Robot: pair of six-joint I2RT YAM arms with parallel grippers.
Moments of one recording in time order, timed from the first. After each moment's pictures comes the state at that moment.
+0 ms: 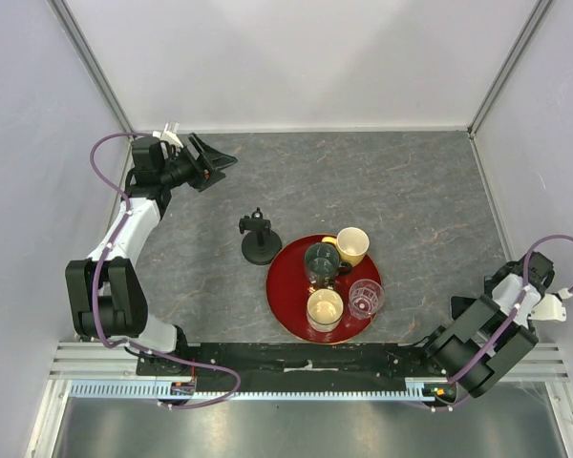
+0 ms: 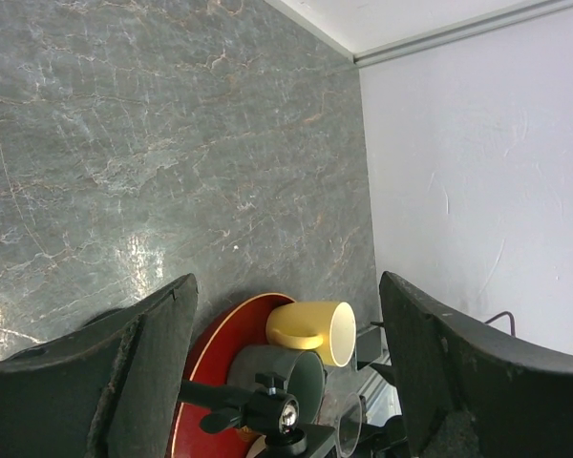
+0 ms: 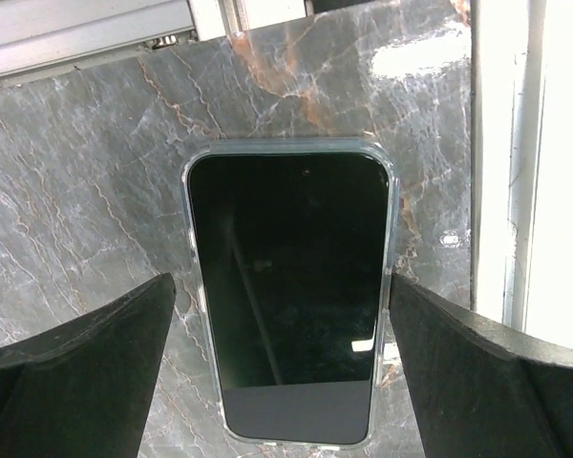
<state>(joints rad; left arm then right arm) 0.03 1.50 1.11 -0.01 0.72 -0.79 -0.87 1.13 0.52 -0.59 0.27 0.90</state>
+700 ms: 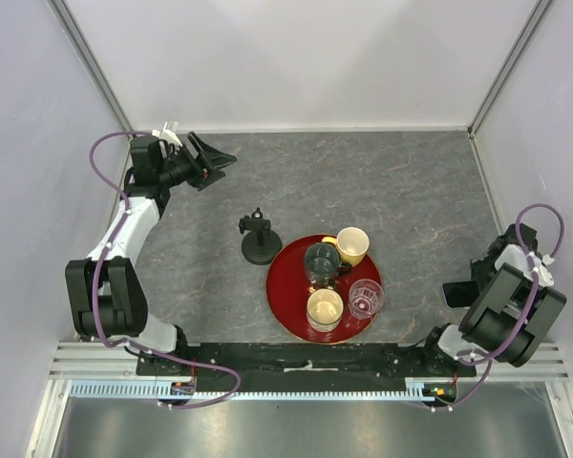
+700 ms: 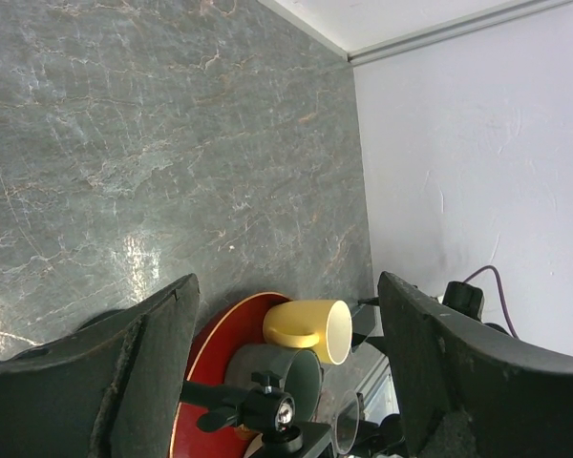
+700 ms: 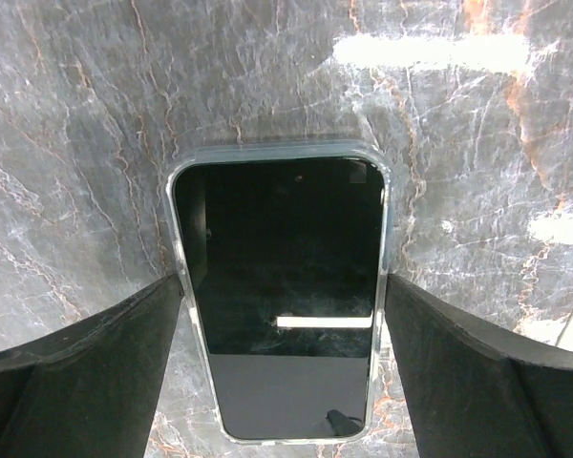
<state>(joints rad) 0.04 1.50 1.12 -0.01 0.74 -0.79 -0.66 1.38 0.68 -0.61 0.29 0.88</state>
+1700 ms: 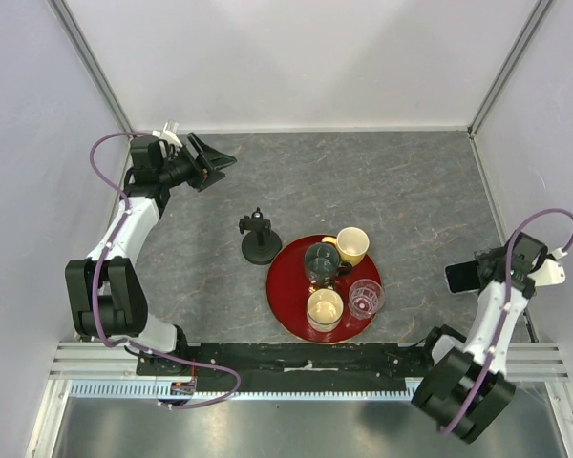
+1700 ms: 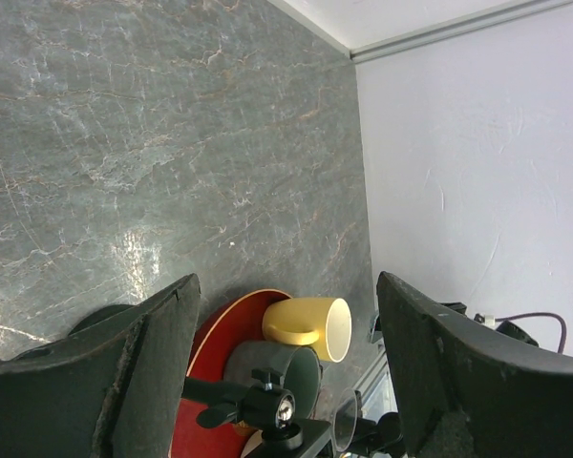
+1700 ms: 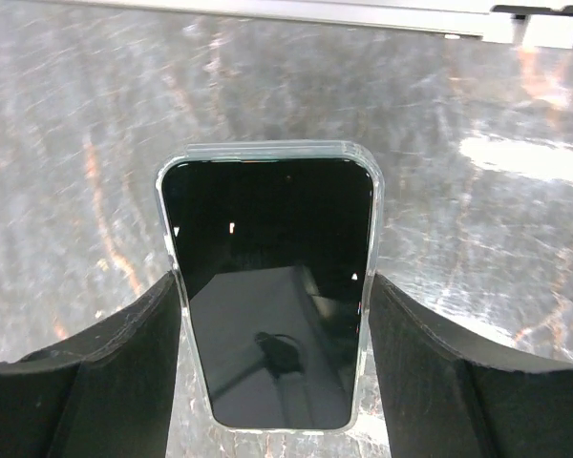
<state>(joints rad) 0.04 1.50 1.12 -0.02 0.74 -0.79 -0.65 0.94 0.64 -0.63 0.22 0.84</state>
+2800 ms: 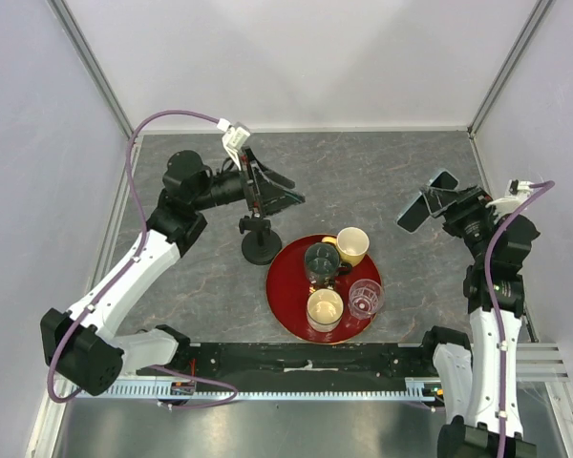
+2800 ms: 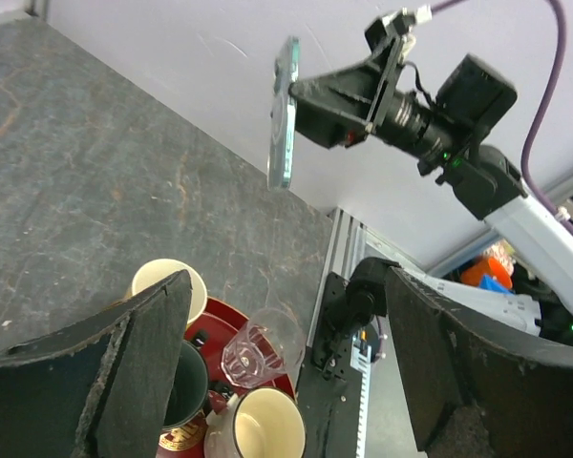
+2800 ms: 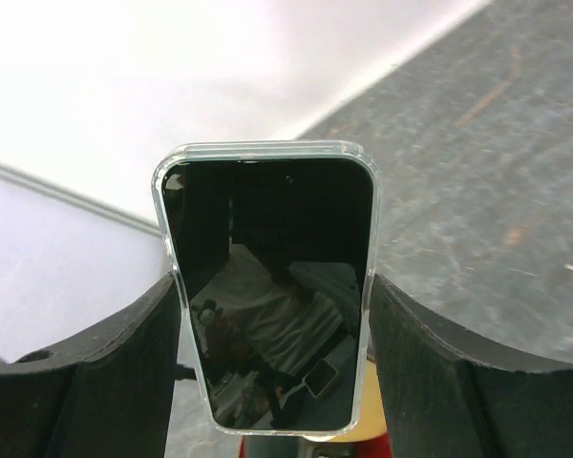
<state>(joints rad) -0.46 1.20 1.09 0.19 0.81 -0.59 -0.29 0.65 0.69 -0.16 -0.42 0.77</state>
